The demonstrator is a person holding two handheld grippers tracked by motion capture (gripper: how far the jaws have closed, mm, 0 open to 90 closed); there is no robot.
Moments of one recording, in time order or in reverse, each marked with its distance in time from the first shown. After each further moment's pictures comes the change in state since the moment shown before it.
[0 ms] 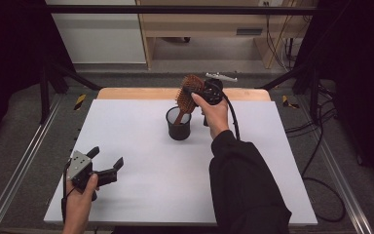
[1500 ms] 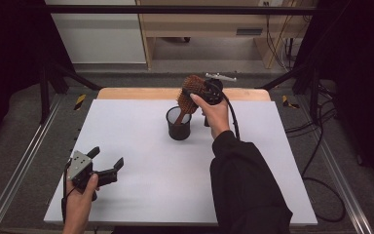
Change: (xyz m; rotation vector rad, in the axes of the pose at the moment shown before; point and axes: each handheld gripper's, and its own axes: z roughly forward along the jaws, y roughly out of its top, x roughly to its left) left arm 0.000 0.000 0.001 0.000 -0.003 0.001; right arm -0.001 -0.001 0.001 0.036 -0.051 0.009
